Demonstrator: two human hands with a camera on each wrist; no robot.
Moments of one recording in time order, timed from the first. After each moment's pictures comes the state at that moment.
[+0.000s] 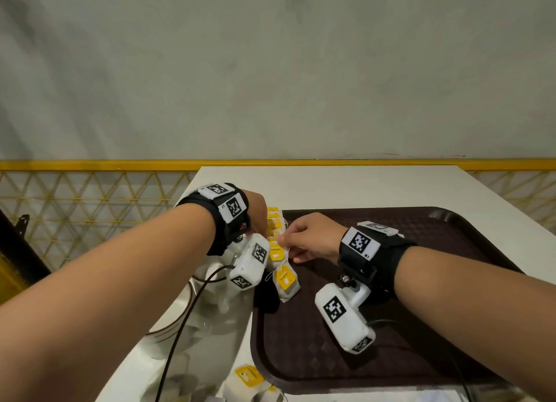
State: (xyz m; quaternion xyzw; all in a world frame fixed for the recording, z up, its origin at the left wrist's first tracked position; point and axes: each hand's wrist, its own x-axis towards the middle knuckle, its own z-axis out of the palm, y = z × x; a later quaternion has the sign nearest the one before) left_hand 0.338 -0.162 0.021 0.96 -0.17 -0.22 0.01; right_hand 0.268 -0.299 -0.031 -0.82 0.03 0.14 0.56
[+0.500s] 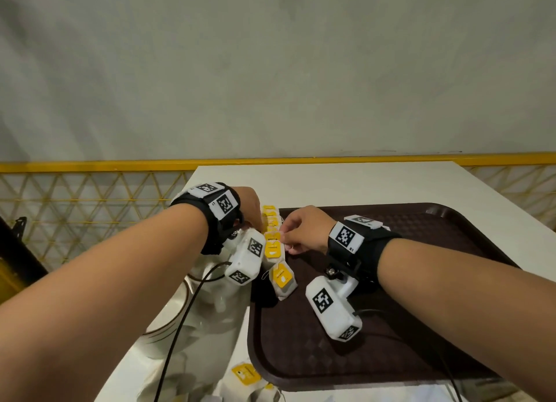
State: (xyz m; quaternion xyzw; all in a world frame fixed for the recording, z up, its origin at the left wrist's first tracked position) left_hand 0.341 -0.158 0.020 0.97 -0.15 -0.19 0.05; right_hand 0.272 -0.300 -0.027 -0.84 0.03 0.10 0.53
